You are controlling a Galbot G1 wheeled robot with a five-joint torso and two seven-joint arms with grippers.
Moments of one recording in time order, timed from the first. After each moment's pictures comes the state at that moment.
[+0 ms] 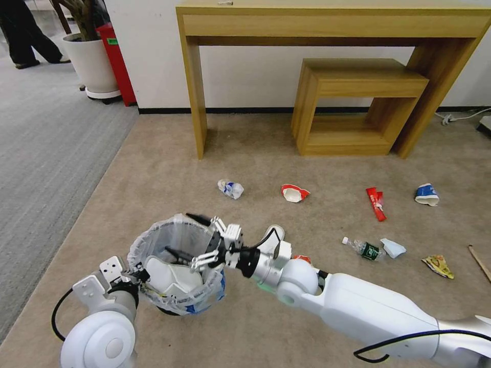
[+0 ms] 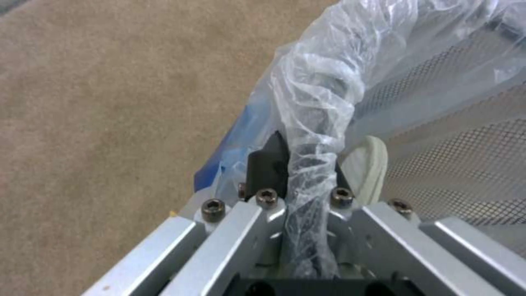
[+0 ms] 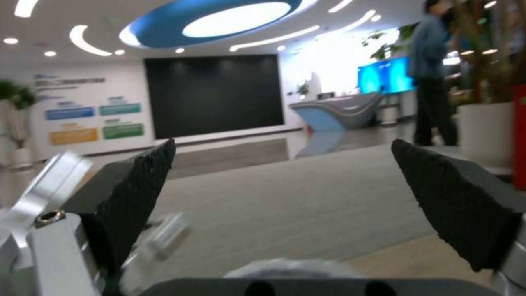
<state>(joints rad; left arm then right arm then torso) 1.52 -1.40 -0.62 -2.32 -0.85 0.65 -0.75 -0.49 0.95 -0.66 1.79 0.92 0.42 -0.27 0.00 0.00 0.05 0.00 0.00</state>
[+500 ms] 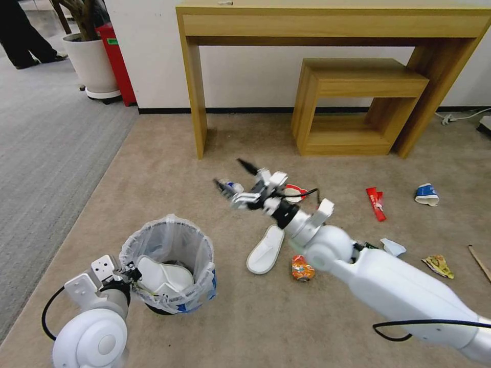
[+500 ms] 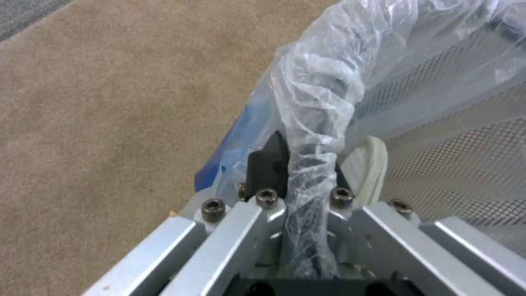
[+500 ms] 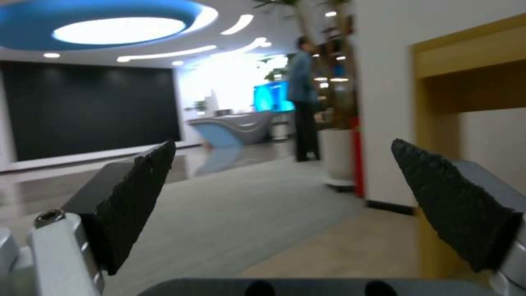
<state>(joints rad) 1.51 -1.36 -0.65 -2.31 -0.87 0.65 -0.75 -0.54 0.82 -0.35 1.81 0.99 0.35 -0.13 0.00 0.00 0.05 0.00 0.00</state>
